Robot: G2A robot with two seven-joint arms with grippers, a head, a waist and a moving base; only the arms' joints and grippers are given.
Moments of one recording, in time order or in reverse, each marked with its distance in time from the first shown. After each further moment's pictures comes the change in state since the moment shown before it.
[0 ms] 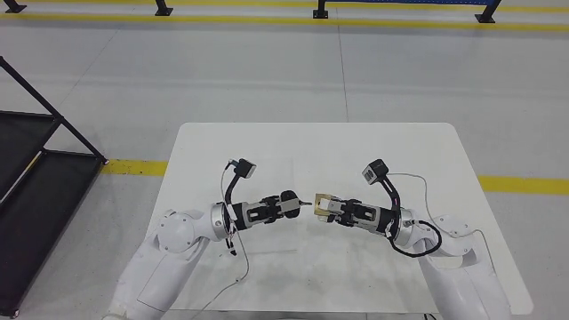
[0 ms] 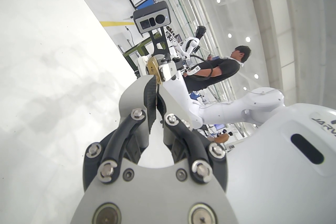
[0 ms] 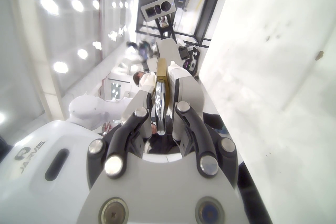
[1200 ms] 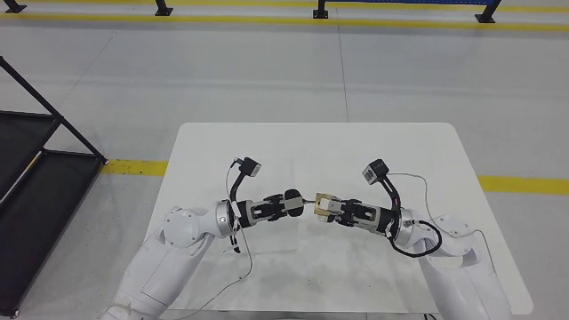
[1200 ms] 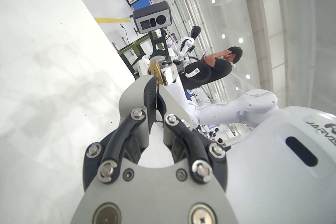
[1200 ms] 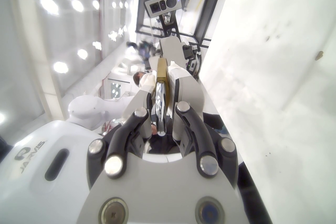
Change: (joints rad) left arm -0.052 0.014 0.060 0.052 -0.053 -0.004 0.005; right arm 0.000 0.000 0.000 0.000 0.000 0.000 0.000
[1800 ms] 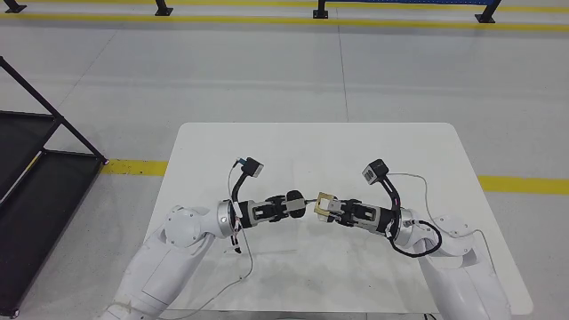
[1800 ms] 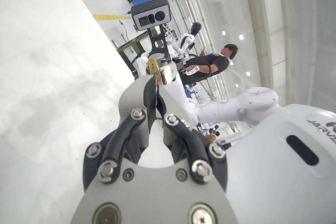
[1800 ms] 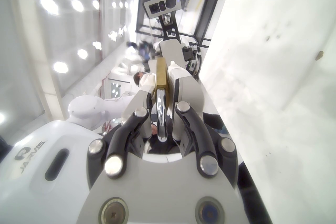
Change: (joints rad) left arm -0.010 0.009 0.012 -0.004 -0.002 0.002 -0.006; right arm 0.000 0.000 0.000 0.000 0.000 0.000 0.000
